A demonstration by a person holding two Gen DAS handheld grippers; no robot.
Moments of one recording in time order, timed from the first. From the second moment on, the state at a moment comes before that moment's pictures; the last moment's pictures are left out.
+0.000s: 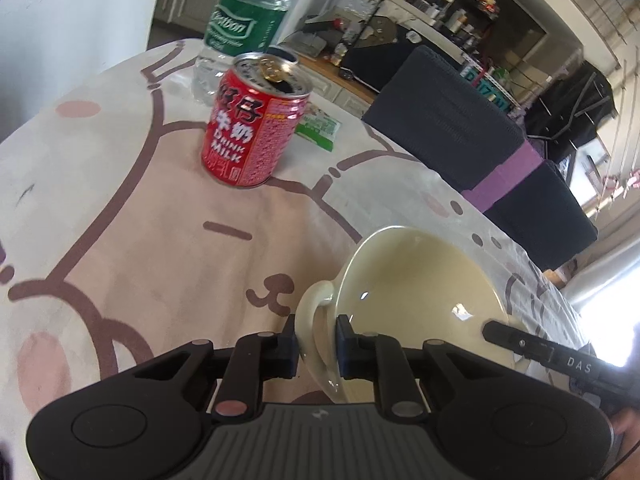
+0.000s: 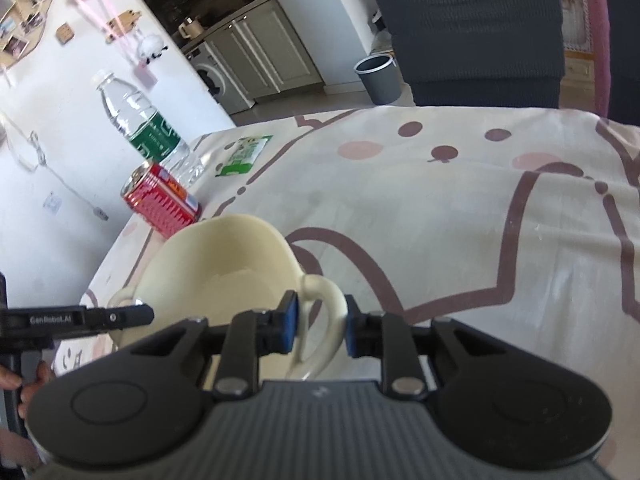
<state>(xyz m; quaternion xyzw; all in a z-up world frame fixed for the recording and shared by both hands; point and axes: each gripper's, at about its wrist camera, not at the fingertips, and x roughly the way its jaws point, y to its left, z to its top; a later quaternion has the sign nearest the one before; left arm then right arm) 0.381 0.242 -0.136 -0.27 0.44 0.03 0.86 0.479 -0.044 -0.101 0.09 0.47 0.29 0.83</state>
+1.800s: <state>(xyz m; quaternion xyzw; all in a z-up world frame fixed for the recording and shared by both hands) 0.204 0.036 -0.012 -0.21 0.39 -0.14 0.89 0.209 -0.244 0.025 0.21 0.40 0.11 0.88</state>
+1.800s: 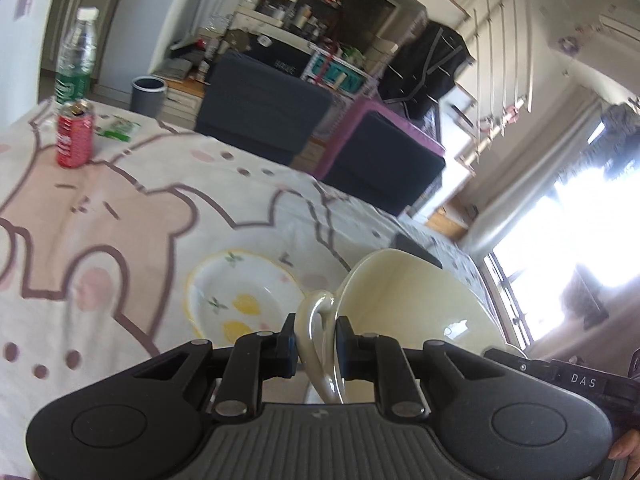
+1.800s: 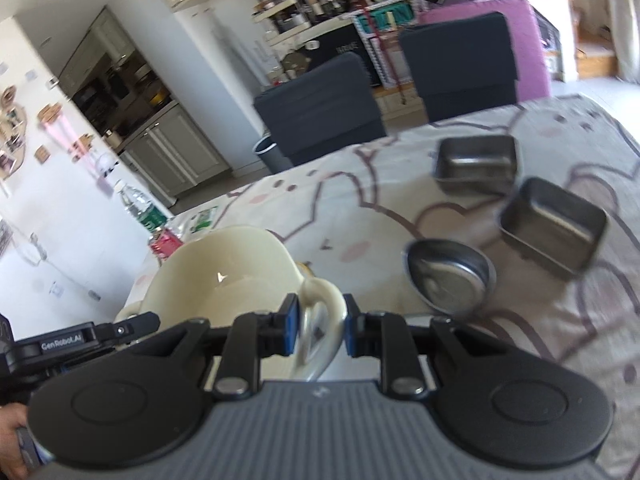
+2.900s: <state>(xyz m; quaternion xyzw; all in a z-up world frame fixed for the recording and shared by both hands) 0.245 -0.001 -0.124 -0.23 0.52 -0.13 0.81 0.213 -0.278 -0.047 0.16 0.50 0.04 0.85</state>
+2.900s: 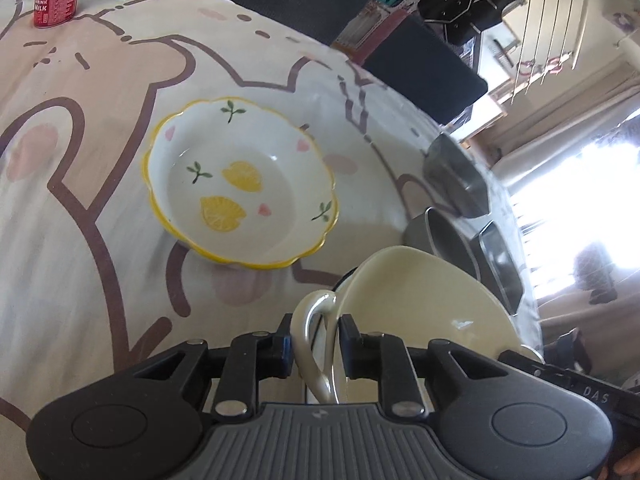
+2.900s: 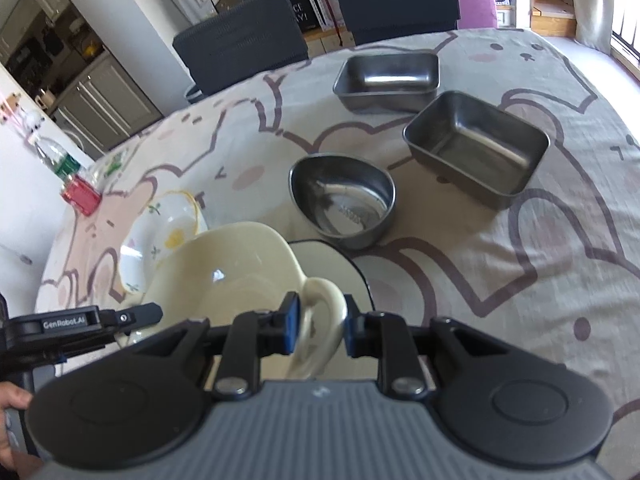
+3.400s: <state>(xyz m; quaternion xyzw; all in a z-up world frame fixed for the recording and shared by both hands) 0.252 -0.014 -0.138 -0.20 0.54 -0.13 0.81 0.222 -0.275 -0.058 0.14 0.53 0.01 0.84</state>
